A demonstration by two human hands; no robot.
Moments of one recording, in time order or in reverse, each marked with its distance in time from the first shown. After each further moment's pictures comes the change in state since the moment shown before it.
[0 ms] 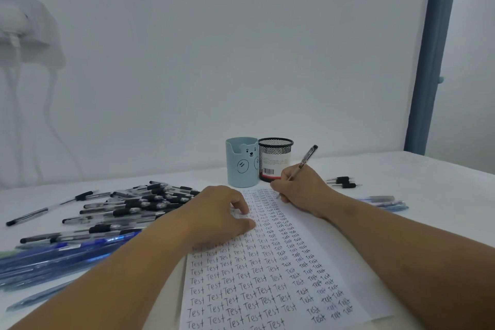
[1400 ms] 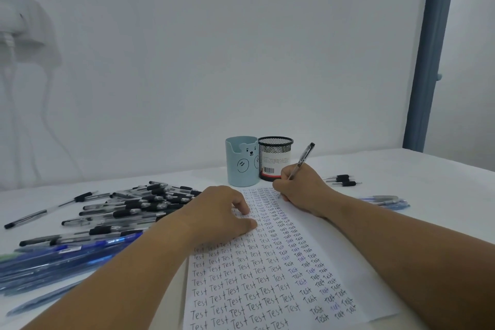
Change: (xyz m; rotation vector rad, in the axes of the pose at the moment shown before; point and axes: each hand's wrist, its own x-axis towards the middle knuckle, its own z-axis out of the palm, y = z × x) left_hand 0.001 0.003 -0.001 0.016 -0.009 -0.011; right_hand 0.005 0.002 0.004 -0.034 0.032 -0.028
